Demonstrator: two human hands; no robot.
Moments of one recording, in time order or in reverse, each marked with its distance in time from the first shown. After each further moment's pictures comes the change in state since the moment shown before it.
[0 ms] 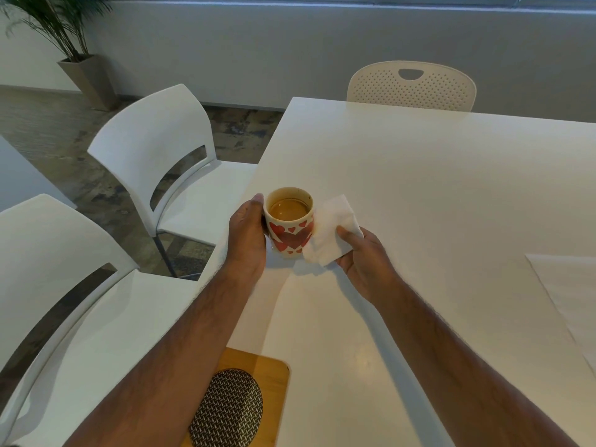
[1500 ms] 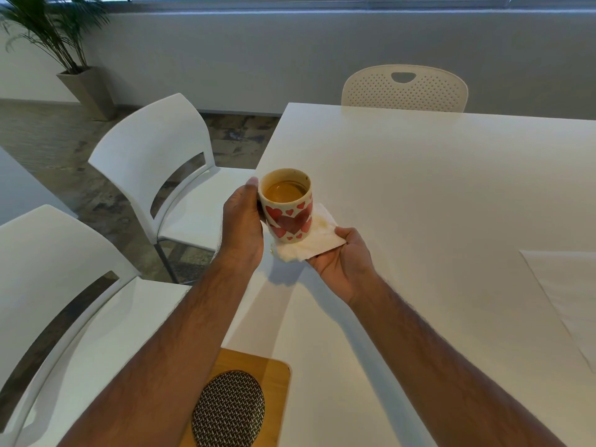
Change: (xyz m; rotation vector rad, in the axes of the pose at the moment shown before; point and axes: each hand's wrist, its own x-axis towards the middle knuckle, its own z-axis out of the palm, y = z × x) left_hand -0.005 0.039 0.011 -0.010 0.032 0.084; right_hand -0.003 -0.002 0.032 0.722 -0.071 0.269
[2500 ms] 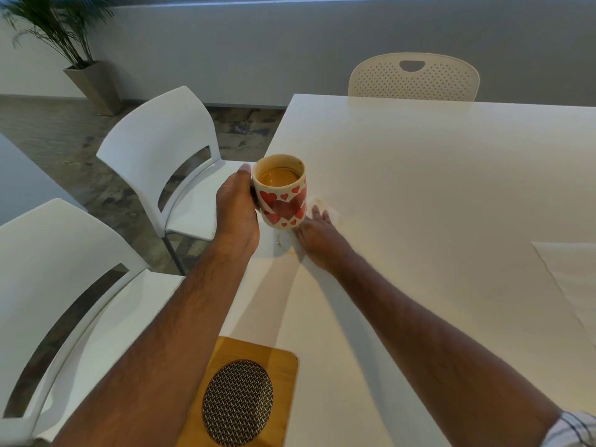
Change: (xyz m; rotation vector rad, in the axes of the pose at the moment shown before) left_hand 0.010 0.009 -0.011 0.026 0.101 0.006; right_hand 0.069 0.021 -0.006 -2.212 -0.098 -0.451
